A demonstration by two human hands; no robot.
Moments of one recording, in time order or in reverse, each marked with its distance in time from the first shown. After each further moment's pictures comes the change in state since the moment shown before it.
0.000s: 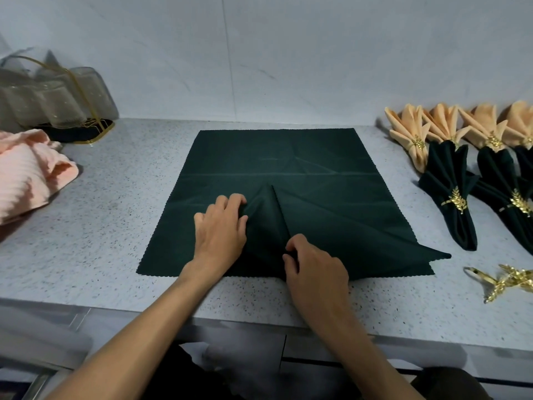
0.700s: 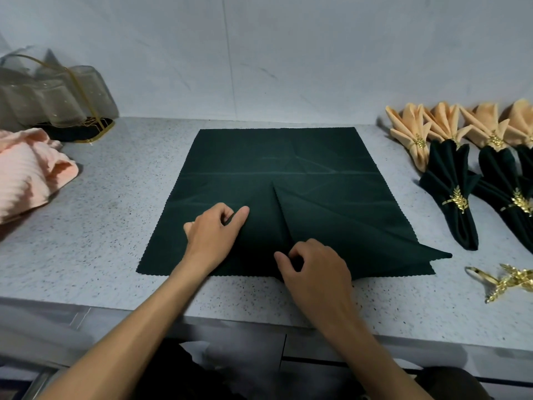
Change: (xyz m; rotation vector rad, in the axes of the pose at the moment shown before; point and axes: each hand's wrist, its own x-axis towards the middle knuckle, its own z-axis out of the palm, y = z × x) left_hand -0.002 -0.007 -0.013 -0.412 -0.102 -0.275; right_hand 0.001 -0.005 -0.013 0.101 -0.075 0.113
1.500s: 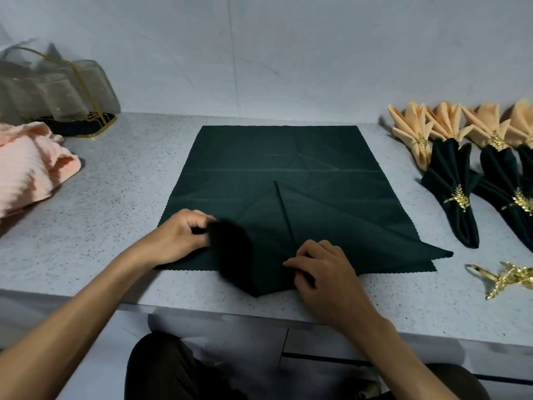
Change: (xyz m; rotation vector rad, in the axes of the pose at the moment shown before) left_hand 0.007 -0.036 -0.069 -0.229 -0.586 0.277; right_hand -0.004 0.036 0.002 -0.031 -0.070 -0.396
